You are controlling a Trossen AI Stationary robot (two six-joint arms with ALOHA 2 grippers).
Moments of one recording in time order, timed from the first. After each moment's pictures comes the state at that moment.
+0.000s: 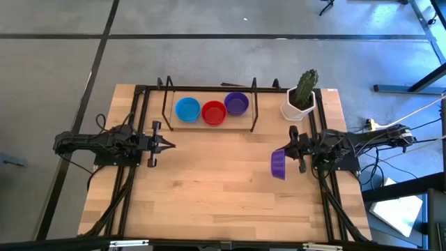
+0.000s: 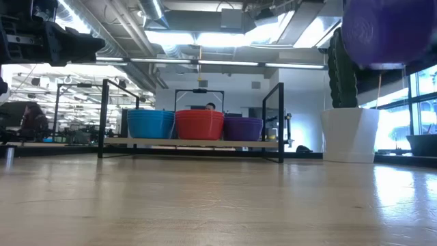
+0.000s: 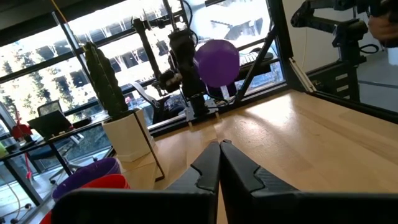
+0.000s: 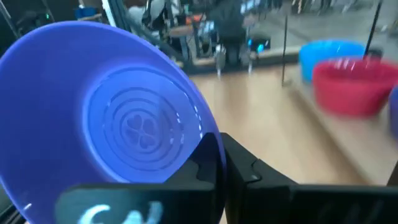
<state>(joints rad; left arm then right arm) 0.00 0.00 0.01 0.06 0.07 0.33 0.16 0.33 0.15 0.07 0.04 0.16</state>
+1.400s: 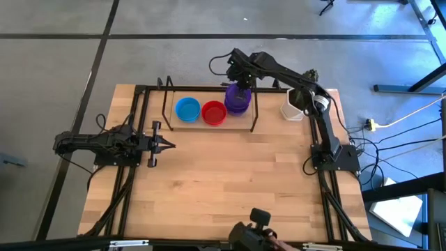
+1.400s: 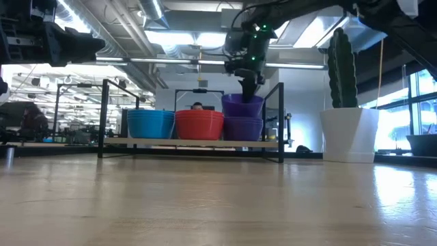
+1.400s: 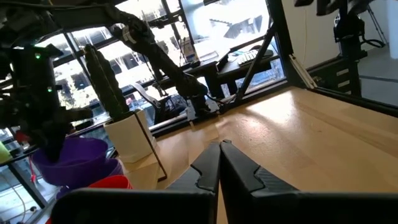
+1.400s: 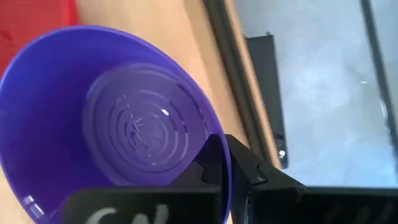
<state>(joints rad) 0.00 0.00 0.01 0.05 0.07 0.35 -0.60 2.07 2.11 -1.19 0.11 -0.32</state>
